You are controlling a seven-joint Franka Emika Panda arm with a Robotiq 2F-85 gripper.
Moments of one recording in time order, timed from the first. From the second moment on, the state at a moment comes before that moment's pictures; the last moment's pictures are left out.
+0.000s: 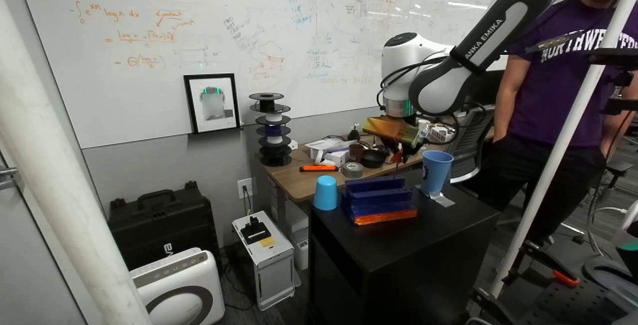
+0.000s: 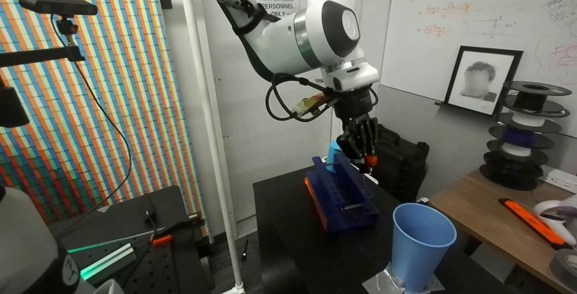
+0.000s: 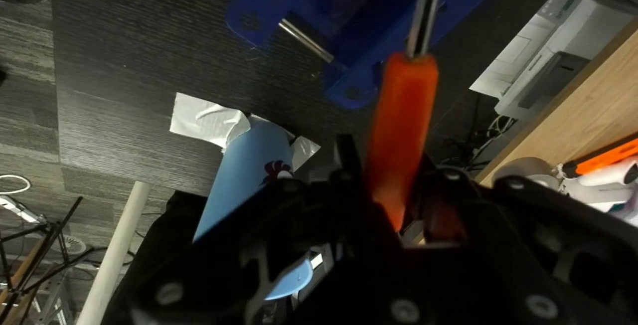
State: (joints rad) arm 0.09 0.24 -0.02 -2.25 -0.63 2.50 1.79
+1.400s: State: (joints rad) arm -0.05 -0.33 -0.01 -2.46 -0.51 2.37 1.40
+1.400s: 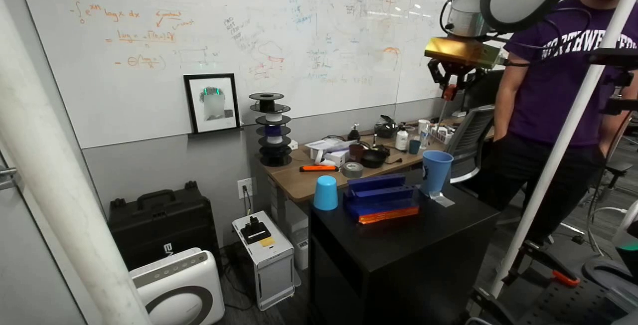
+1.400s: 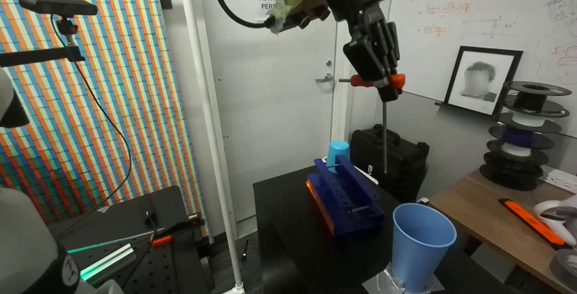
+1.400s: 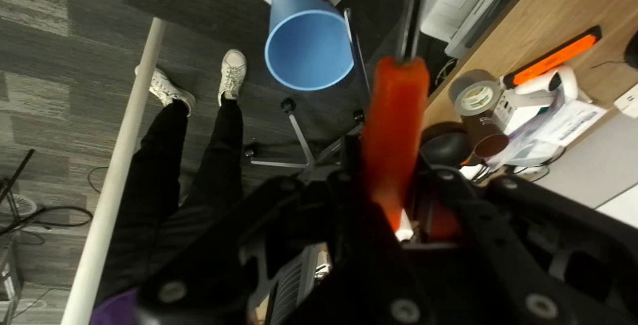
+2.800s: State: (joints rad) arm -0.15 0.00 -0.02 -2.45 -0.67 2.51 1.58
